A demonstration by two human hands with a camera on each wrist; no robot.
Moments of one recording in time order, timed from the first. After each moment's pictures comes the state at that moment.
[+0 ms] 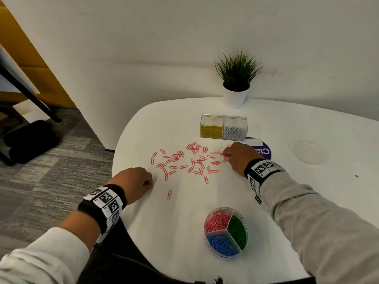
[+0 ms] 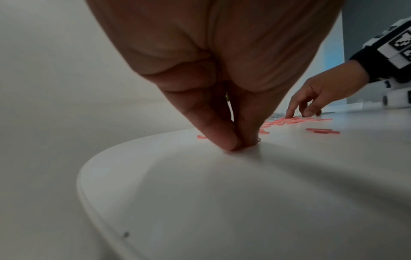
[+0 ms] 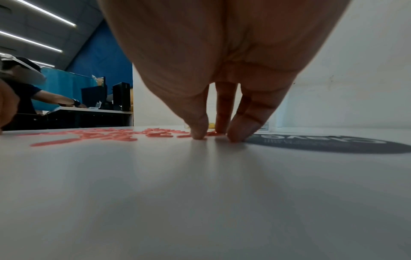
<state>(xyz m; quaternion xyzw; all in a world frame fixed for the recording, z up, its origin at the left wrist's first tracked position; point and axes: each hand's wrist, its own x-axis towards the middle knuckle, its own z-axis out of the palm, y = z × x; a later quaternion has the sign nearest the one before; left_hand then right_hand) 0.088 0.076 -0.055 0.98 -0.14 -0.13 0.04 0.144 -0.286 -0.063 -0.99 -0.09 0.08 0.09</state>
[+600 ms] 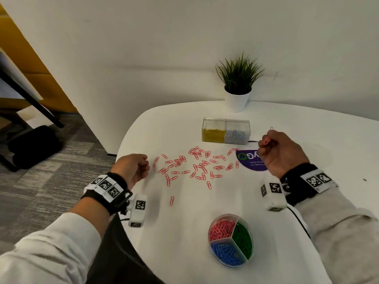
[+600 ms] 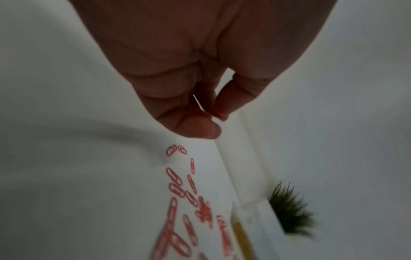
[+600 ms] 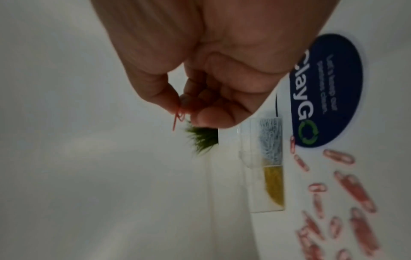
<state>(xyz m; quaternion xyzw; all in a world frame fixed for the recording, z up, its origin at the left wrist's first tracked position) 0.130 0.062 -0.039 0.65 0.27 -0.08 0.70 0.117 -0.331 -0.015 -0.42 0.16 -0.01 0.89</state>
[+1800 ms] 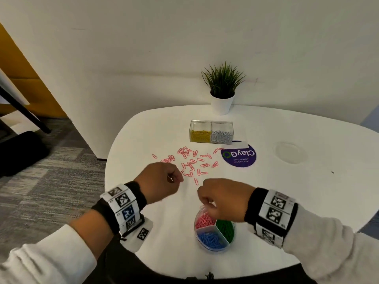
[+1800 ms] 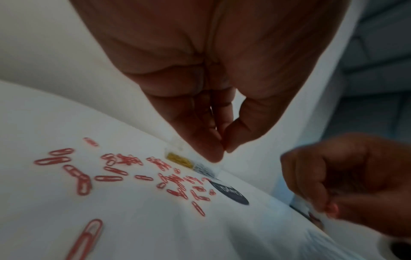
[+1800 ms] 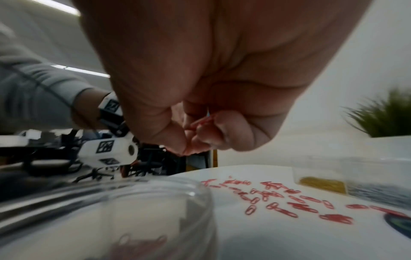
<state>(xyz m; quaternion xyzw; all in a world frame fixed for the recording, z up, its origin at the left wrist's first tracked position) 0.054 -0.020 0.002 0.94 -0.15 -0.09 0.31 0.007 -0.248 0.010 -0.93 -0.33 0.14 0.13</state>
